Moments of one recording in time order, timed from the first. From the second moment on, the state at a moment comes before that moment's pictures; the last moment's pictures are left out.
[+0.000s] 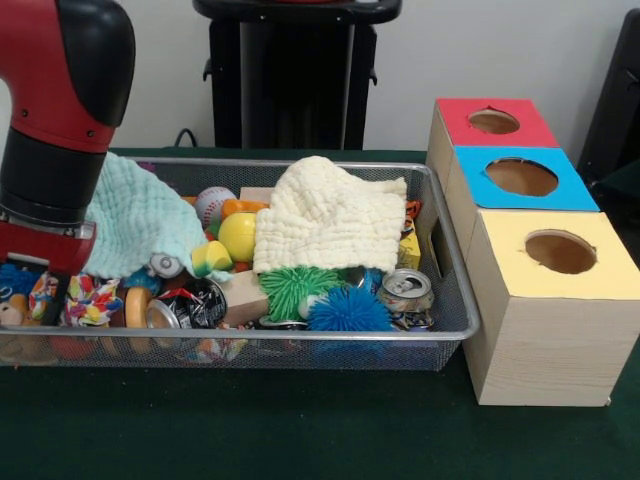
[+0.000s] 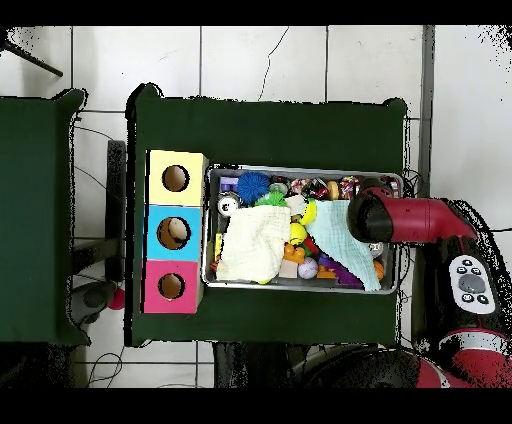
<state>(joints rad) -0.59 -0.39 0.08 1.27 -0.69 0.26 1.57</state>
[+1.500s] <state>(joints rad) -0.67 -0.37 0.10 1.27 -0.69 0.32 1.57</state>
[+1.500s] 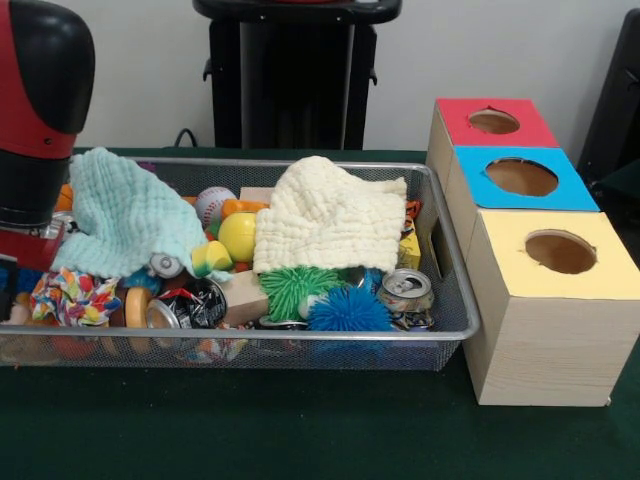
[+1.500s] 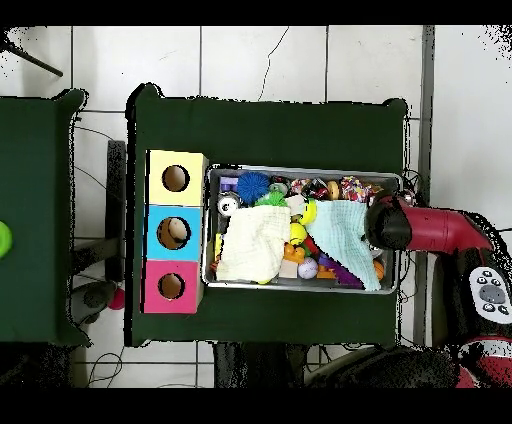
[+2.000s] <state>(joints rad) -0.67 -0.41 0.10 1.29 -0.67 0.41 1.57</state>
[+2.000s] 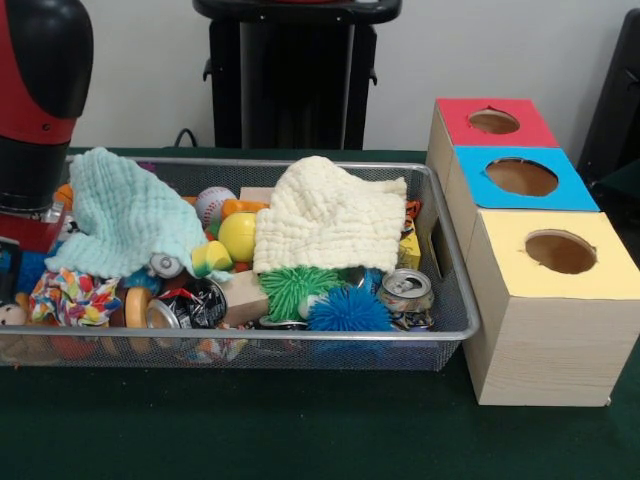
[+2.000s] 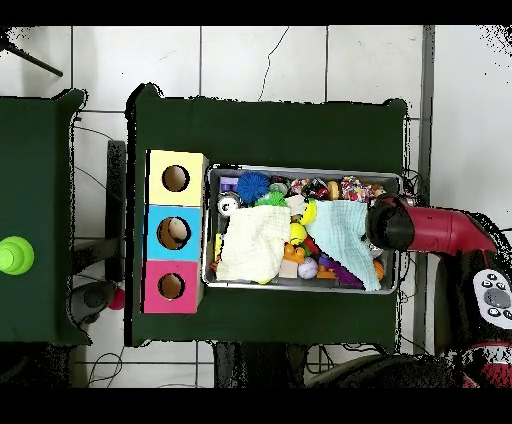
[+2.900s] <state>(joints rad) -0.72 -0.50 0.18 1.40 -0.64 0.44 1.57</state>
